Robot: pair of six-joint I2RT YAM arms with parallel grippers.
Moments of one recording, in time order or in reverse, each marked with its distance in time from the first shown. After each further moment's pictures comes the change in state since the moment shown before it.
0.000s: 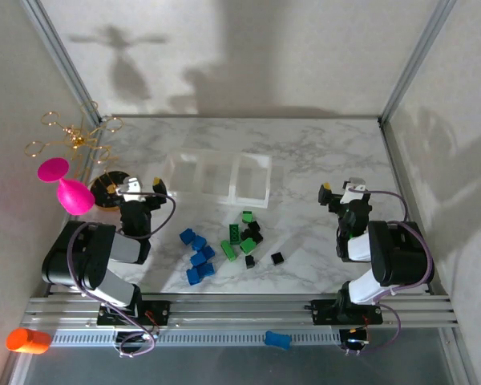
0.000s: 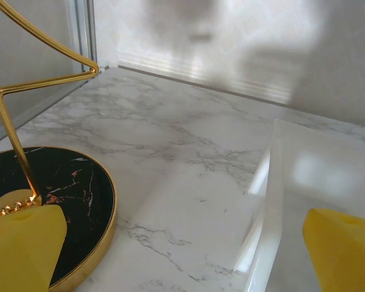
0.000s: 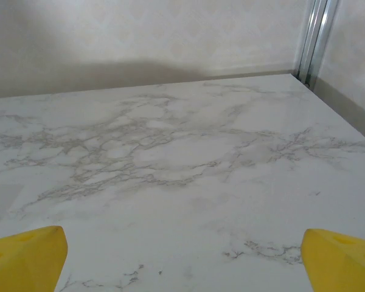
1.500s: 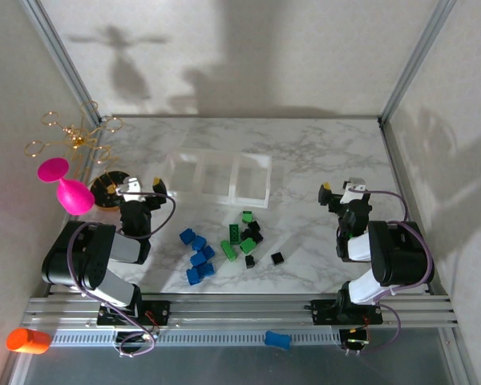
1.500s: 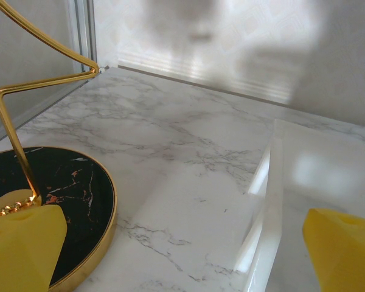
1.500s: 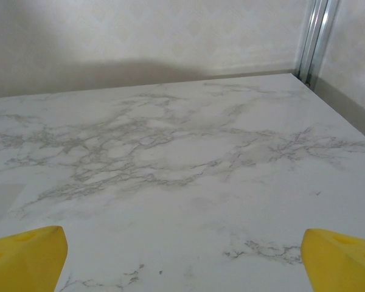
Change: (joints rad) left arm 0.000 0.000 0.000 0.000 0.000 0.000; right arm 0.000 0.000 0.003 -0.008 -0.005 -0.002
